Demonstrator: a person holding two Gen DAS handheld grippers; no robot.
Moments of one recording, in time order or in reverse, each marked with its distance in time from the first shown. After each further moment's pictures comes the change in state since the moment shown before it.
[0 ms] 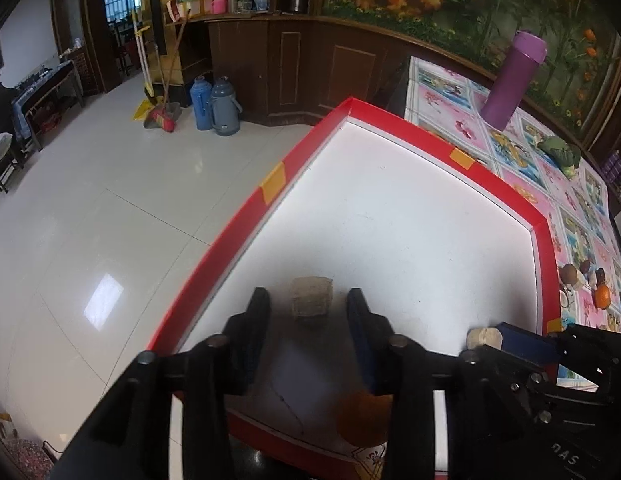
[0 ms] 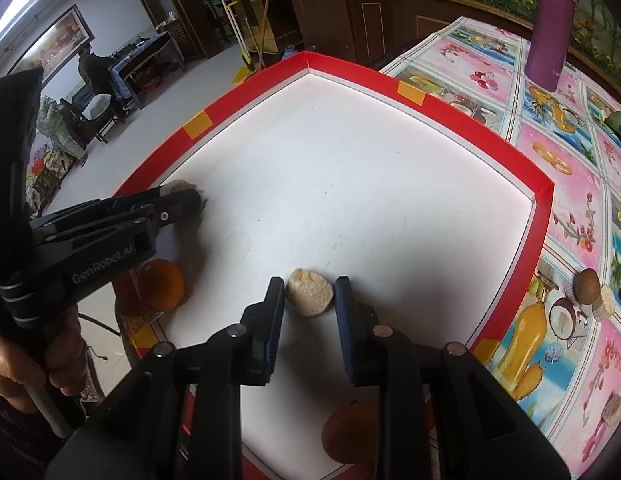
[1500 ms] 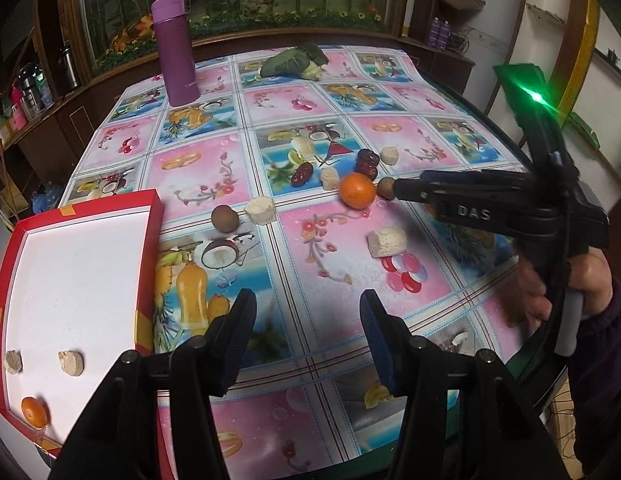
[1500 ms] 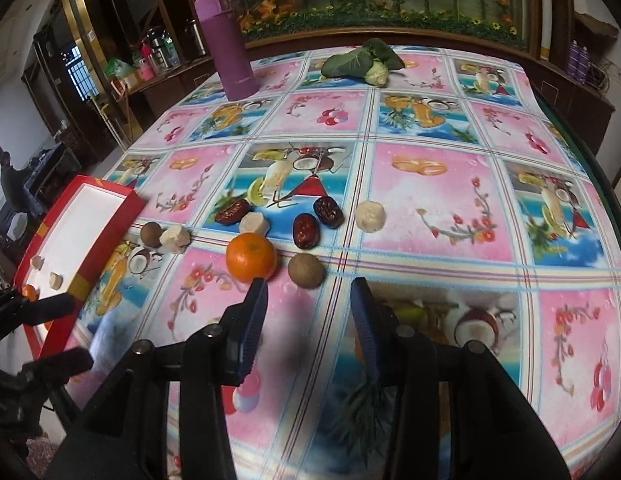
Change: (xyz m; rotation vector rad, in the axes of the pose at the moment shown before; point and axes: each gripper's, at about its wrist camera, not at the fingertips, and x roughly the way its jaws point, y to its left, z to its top) left arm -0.065 -0.282 -0.083 0.576 0.027 -0.360; right arm -0.150 -0.262 -0.125 0.336 -0.246 -0.301
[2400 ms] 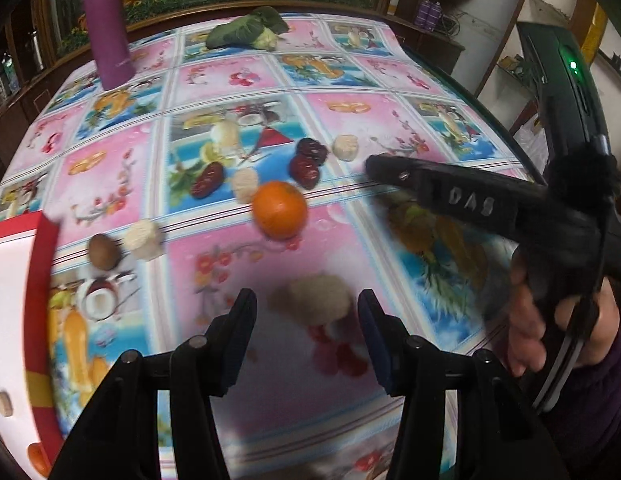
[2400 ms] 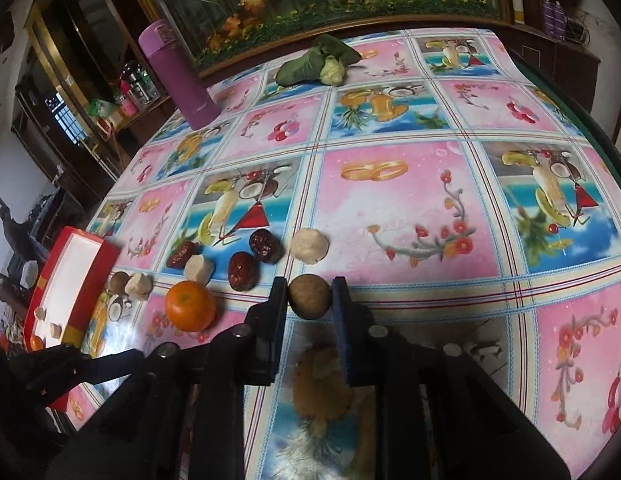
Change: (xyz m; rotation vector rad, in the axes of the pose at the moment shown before) left arm 0.080 -0.052 0.039 -0.012 0.084 -0.101; right arm 0.011 -0.051 0.009 0.145 -0.035 0.037
